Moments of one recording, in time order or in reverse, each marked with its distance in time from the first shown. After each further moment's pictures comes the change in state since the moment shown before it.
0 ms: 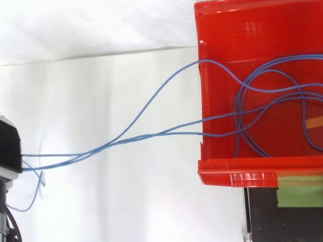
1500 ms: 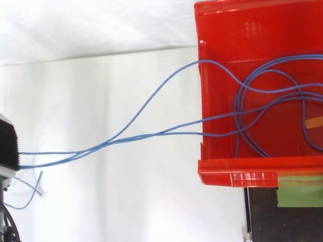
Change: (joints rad) arm 0.003 0.000 0.000 0.010 0.002 -0.007
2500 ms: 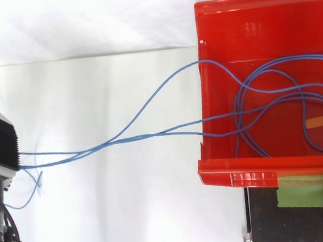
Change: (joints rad) arm 0.000 0.000 0.000 -0.001 0.000 0.000
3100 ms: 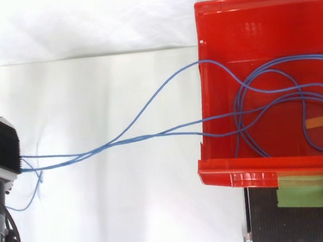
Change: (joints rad) arm 0.000 0.000 -0.001 -0.018 -0.001 0.000
